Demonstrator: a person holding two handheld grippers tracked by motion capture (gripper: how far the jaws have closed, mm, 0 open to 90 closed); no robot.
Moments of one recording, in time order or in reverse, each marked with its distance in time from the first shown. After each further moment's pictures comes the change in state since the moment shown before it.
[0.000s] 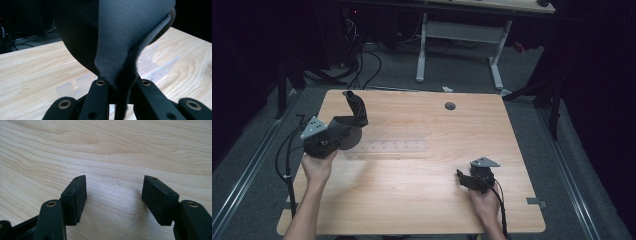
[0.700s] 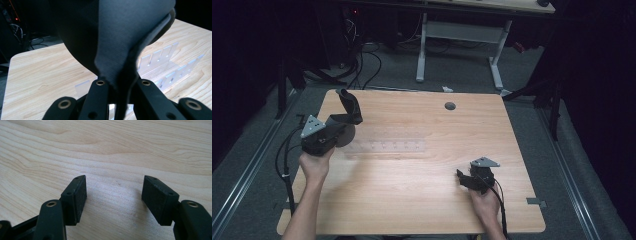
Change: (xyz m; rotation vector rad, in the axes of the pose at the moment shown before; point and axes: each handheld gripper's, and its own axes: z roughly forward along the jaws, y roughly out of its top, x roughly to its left) left arm 0.015 -0.001 0.005 -0.023 0.064 0.061; right arm 0.000 0.000 0.000 0.000 0.000 -0.002
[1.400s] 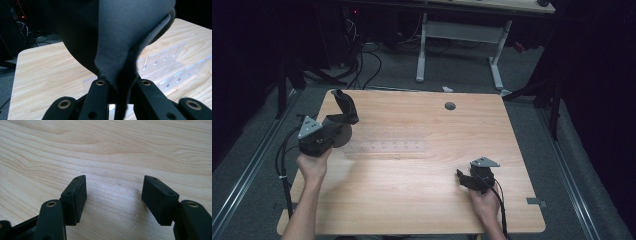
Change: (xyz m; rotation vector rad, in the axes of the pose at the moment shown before) left arm 0.010 0.000 -0.002 -0.018 0.027 -0.020; right arm 0.000 0.000 0.000 0.001 0.000 0.002
